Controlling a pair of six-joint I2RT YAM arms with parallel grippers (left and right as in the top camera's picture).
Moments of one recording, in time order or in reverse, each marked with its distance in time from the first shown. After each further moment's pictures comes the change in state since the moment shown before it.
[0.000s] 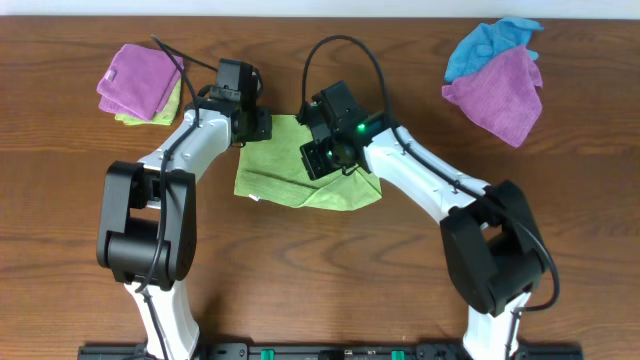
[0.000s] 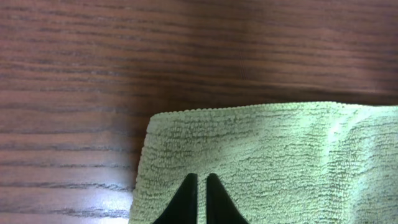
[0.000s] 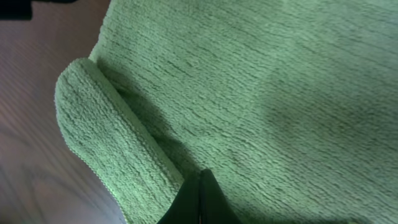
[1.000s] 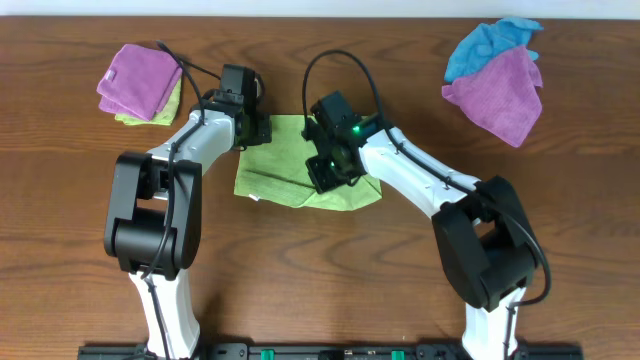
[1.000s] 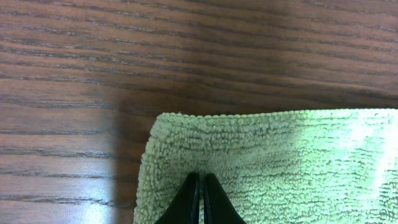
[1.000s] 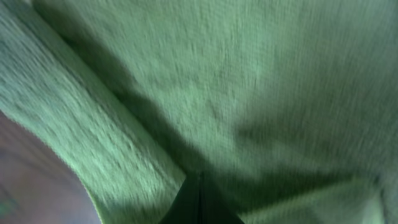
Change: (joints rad) left arm 0.000 0.064 0.002 0.019 -0.032 -0.027; right arm 0.008 0.033 0.000 -0.167 0.042 0.000
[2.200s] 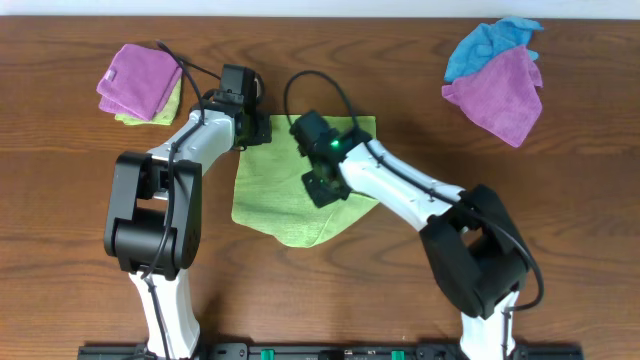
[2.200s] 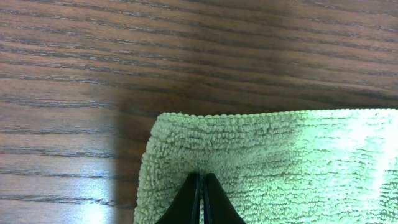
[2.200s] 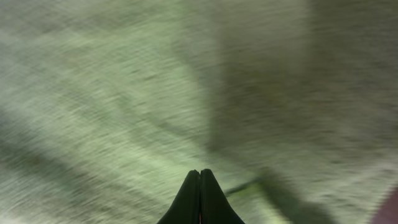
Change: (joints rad) left arm 0.000 0.000 0.000 0.000 -0.001 0.000; right arm 0.086 -0.002 -0.002 -0.073 0.266 0.067
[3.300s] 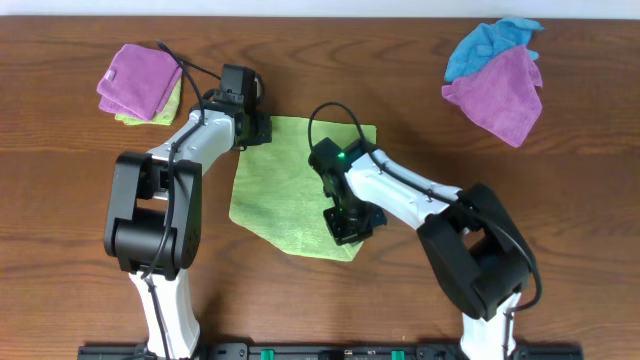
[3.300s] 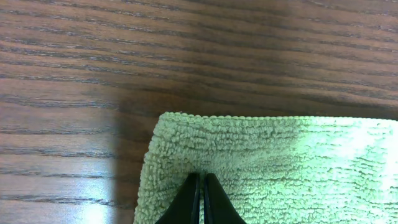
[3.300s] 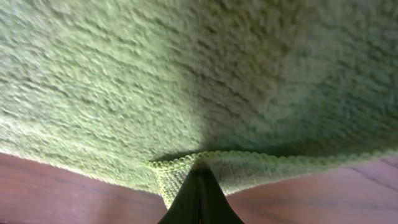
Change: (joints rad) left arm 0.000 0.000 0.000 0.001 0.000 -0.001; right arm 0.005 -0.011 -0.125 -0.258 -0.149 0.090
